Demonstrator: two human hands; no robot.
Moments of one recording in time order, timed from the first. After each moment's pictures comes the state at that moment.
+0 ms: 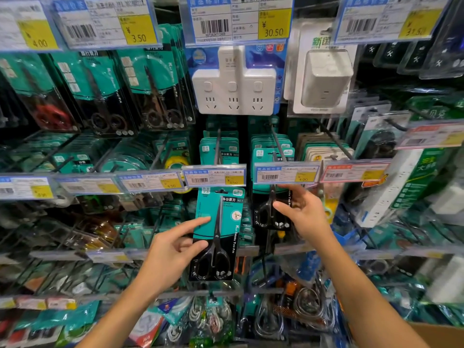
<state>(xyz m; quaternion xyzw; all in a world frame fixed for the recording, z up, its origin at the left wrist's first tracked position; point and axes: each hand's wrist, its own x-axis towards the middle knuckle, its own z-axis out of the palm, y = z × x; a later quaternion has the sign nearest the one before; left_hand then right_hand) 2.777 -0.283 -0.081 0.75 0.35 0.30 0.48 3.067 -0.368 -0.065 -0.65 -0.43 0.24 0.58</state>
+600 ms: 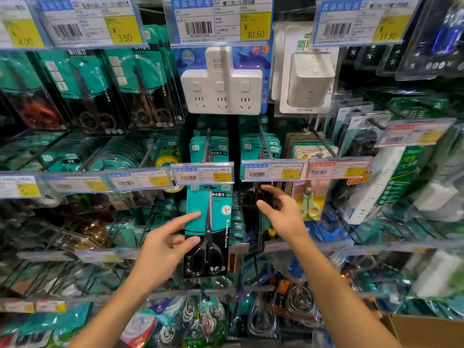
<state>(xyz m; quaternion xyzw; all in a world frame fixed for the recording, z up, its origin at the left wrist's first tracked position) 2.781 -0.283 -0.088 0.74 0.34 0.30 0.49 3.055 -0.357 -0.082 -0.69 -0.41 0.26 0.54</state>
